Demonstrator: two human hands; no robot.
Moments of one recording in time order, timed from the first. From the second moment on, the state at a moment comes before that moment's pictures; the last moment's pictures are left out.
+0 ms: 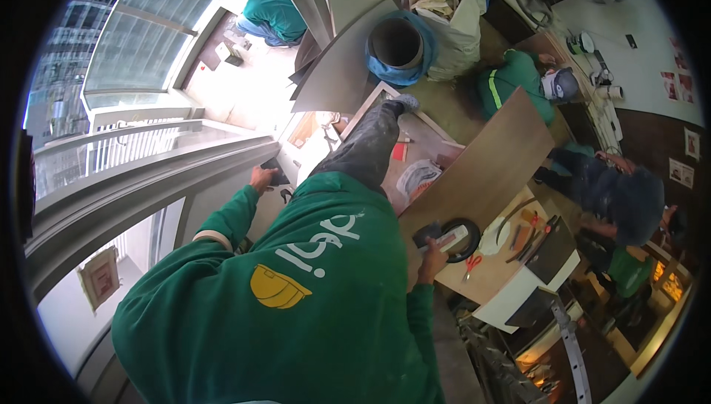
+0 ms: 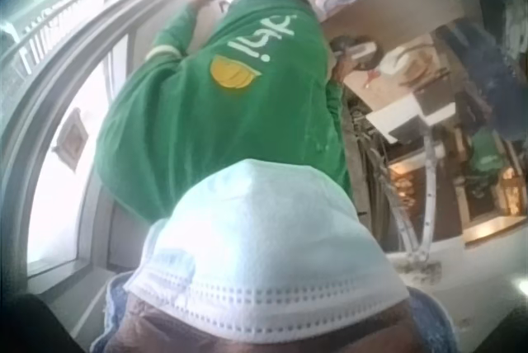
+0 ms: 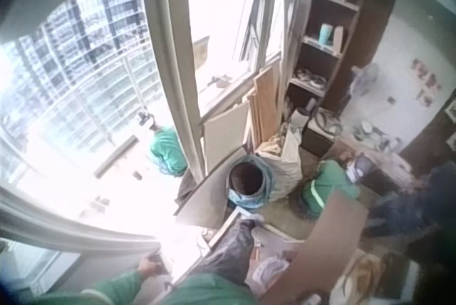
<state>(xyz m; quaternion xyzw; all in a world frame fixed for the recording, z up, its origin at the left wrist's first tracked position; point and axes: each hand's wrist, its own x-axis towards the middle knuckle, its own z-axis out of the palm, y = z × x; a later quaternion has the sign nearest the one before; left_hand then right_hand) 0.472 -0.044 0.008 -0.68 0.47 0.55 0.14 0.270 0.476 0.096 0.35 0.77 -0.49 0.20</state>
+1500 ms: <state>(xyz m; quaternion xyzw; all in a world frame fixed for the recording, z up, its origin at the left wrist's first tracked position) 0.531 0.003 0.037 -0.73 0.37 0.58 -0.04 0.177 0.412 0.070 0.11 0.90 -0.37 0.21</state>
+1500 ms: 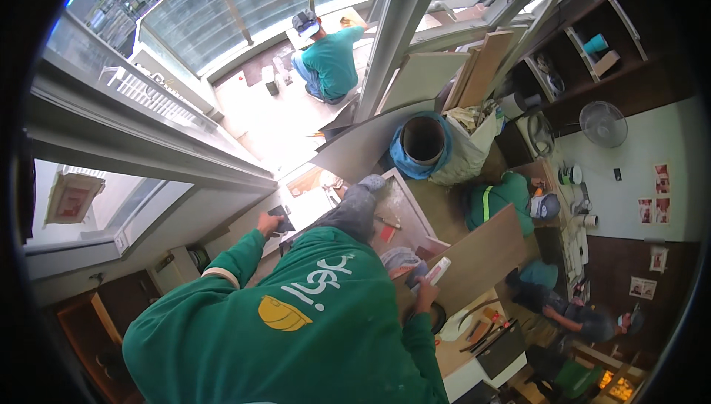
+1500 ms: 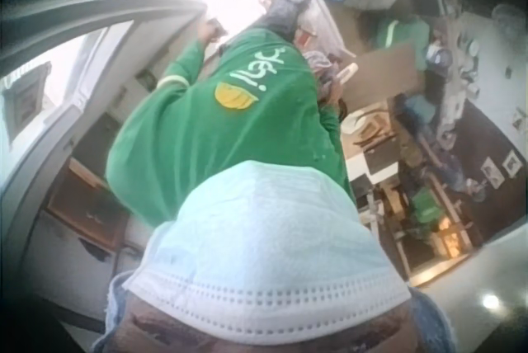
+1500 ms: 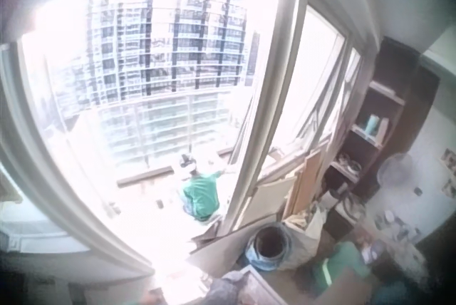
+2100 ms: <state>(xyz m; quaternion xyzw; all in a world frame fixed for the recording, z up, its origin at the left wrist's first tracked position) 0.556 -0.047 0.019 -0.71 0.38 0.56 -0.18 0.204 0.409 0.056 -0.01 0.91 -0.30 0.28</state>
